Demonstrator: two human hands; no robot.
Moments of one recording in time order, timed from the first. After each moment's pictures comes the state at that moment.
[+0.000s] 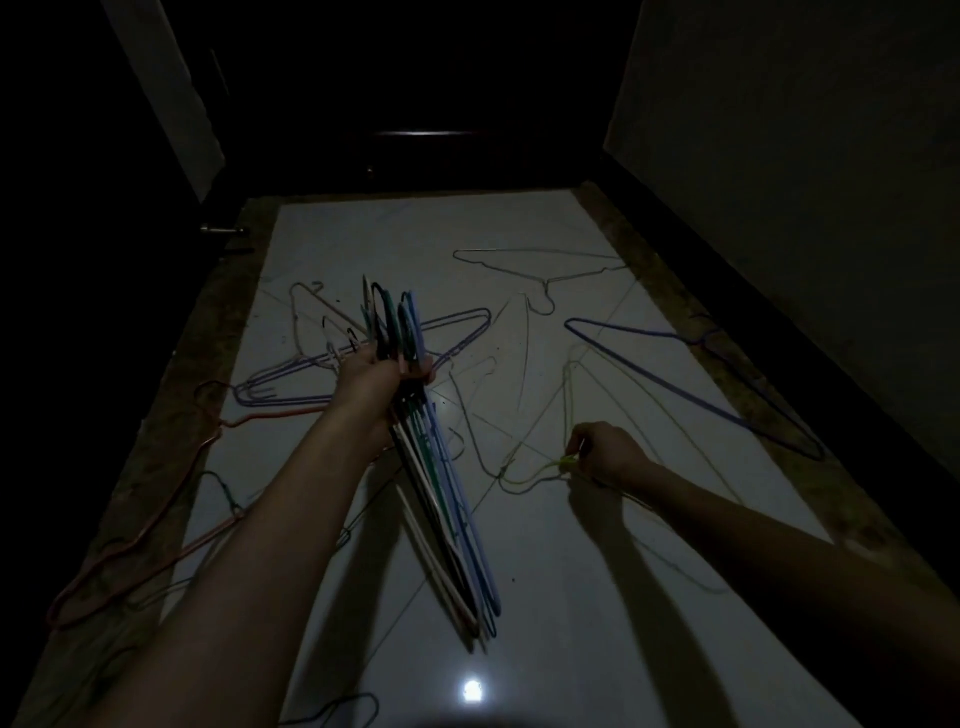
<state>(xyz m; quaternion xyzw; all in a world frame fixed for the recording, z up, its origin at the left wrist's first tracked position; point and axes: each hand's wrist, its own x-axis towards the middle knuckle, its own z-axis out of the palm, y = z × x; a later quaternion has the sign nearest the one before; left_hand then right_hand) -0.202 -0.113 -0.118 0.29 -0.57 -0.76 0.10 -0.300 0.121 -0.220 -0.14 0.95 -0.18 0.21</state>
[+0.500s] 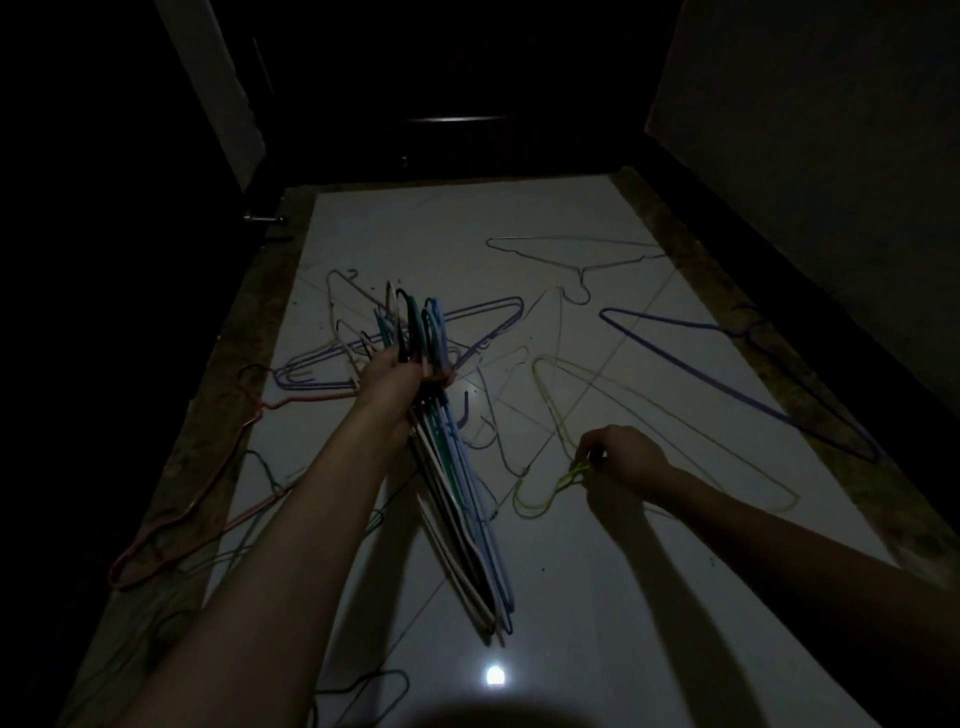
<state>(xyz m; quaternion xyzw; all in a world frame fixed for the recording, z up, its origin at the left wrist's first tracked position) -0.196 -0.122 -0.133 0.33 -0.55 -0.76 0.11 -0.291 0.110 -0.229 -0.26 0.94 -0.09 0.20</state>
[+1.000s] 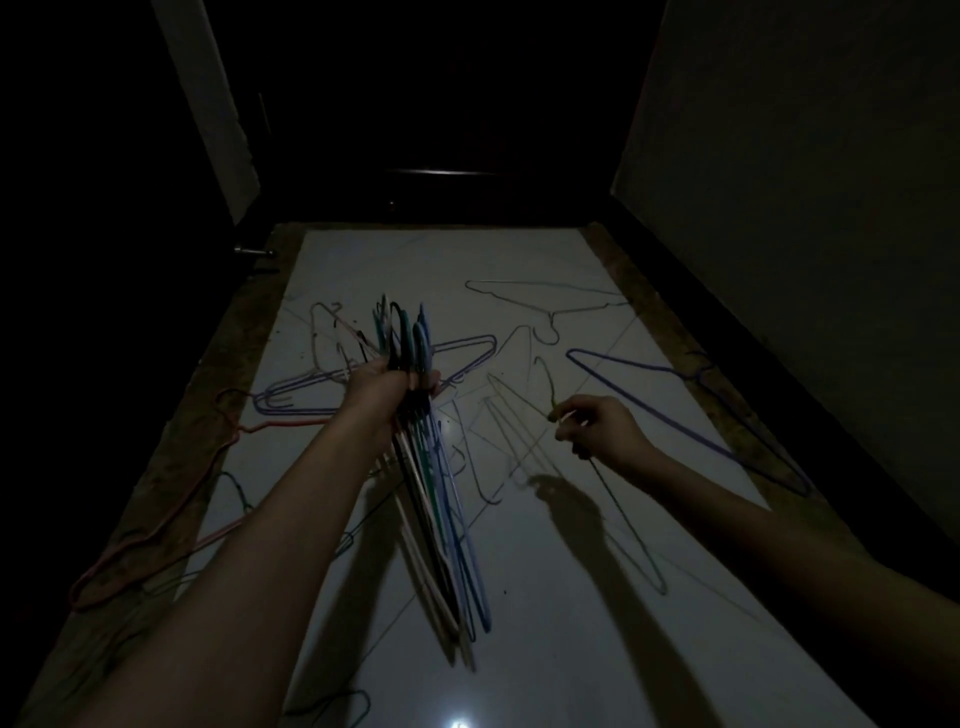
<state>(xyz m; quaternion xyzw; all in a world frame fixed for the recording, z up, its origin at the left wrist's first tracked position) -0.197 -0.111 -0.108 0.30 -0.55 -0.77 0.11 -0.285 0.113 -0.147 -0.17 0.87 -0.43 0.15</state>
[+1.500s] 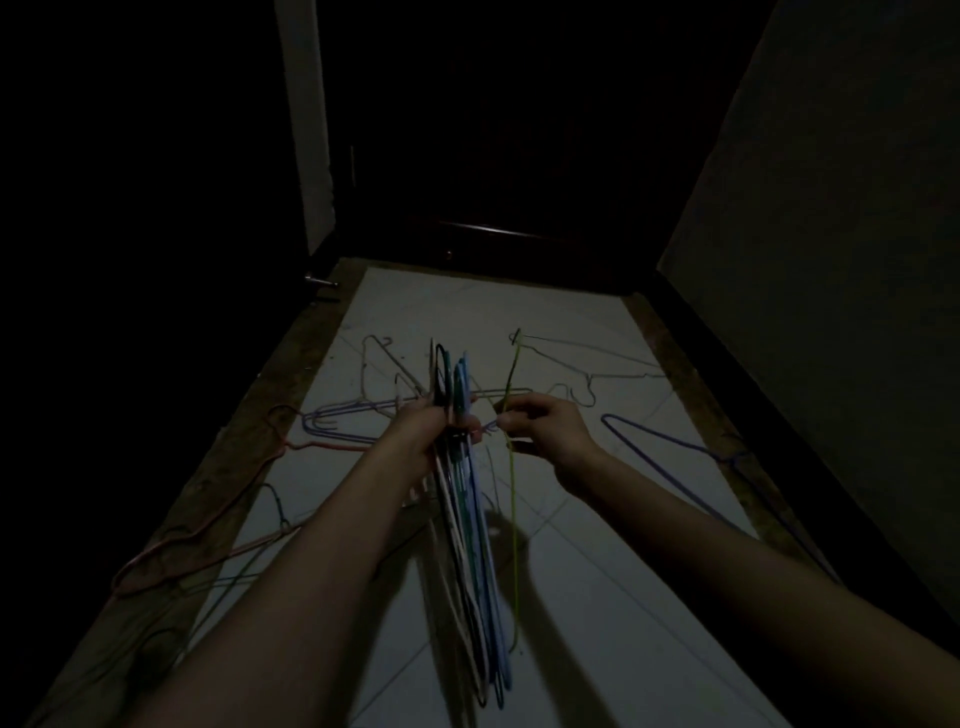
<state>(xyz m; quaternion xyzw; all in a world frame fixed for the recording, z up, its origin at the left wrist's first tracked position) -0.193 -0.130 -0.098 0.28 -0.51 -0.81 0.07 -0.255 0.000 -0.081 -0.13 0.76 -0.60 0.23</state>
